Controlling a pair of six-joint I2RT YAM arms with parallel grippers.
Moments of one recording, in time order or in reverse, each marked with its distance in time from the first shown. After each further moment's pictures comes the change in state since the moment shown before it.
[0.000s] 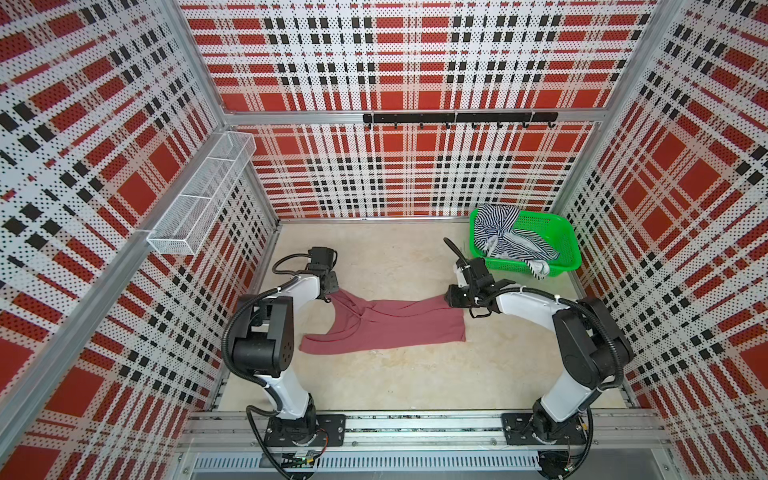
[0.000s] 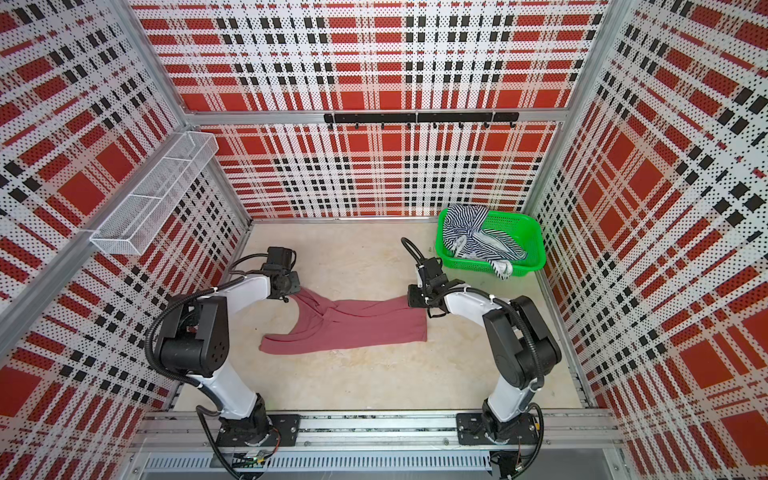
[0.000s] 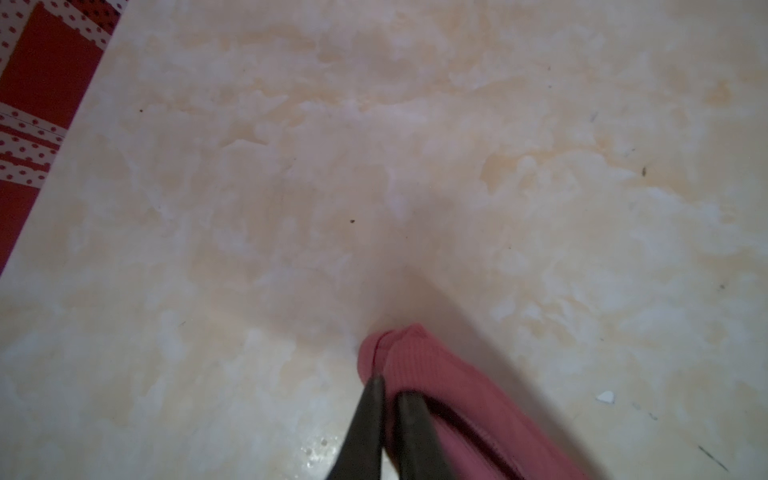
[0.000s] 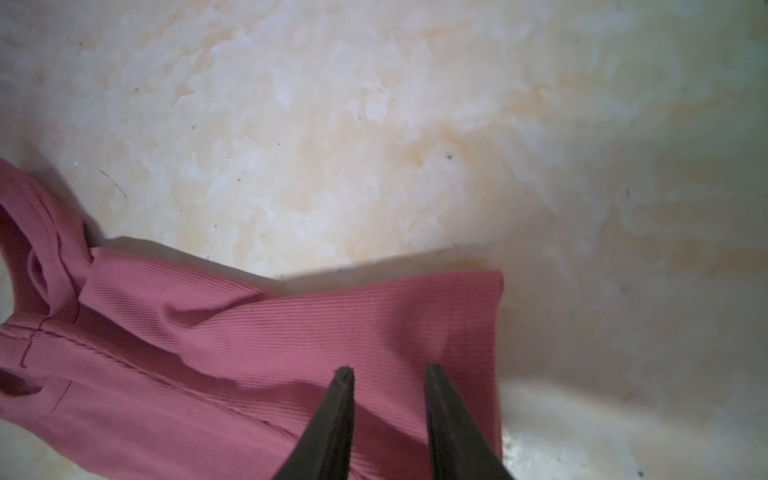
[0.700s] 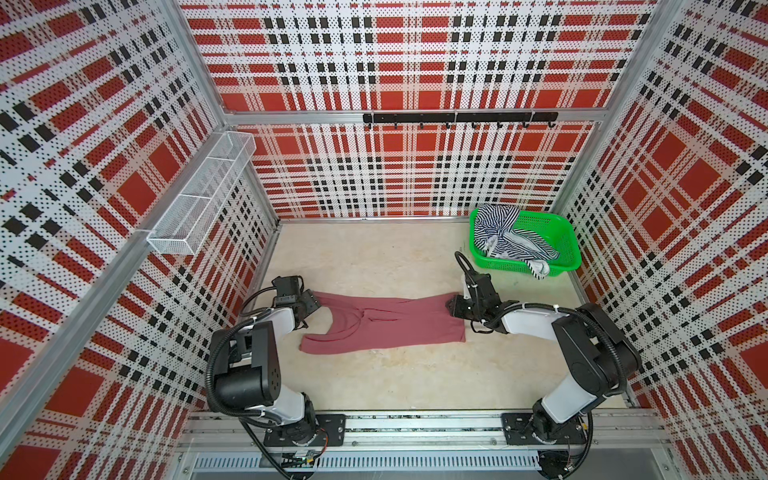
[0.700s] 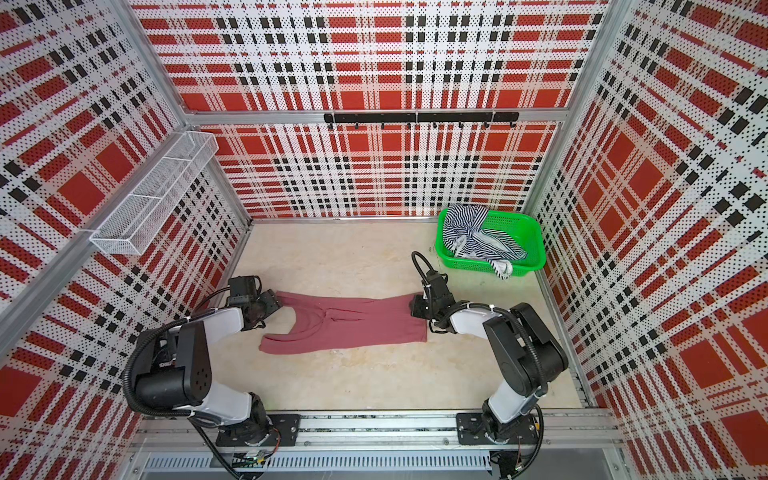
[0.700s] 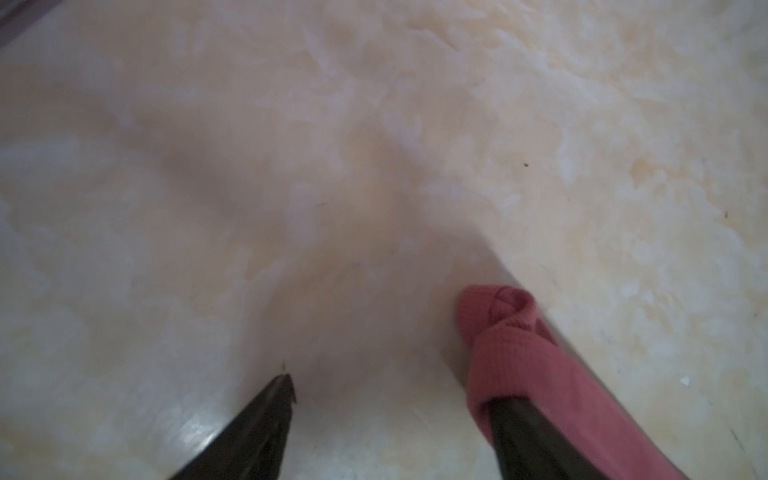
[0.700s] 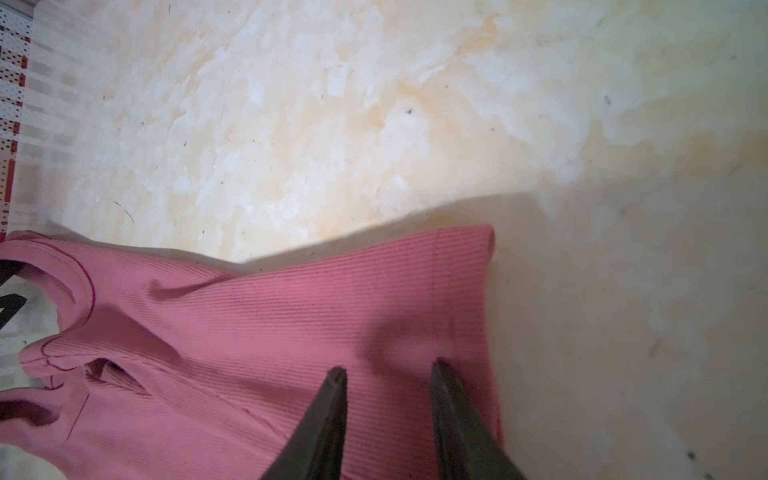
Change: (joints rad) left arm 0.248 -0.182 -0.329 0.233 0.241 -0.133; right arm 0.002 -0.074 -0.219 0.272 0.023 0.123
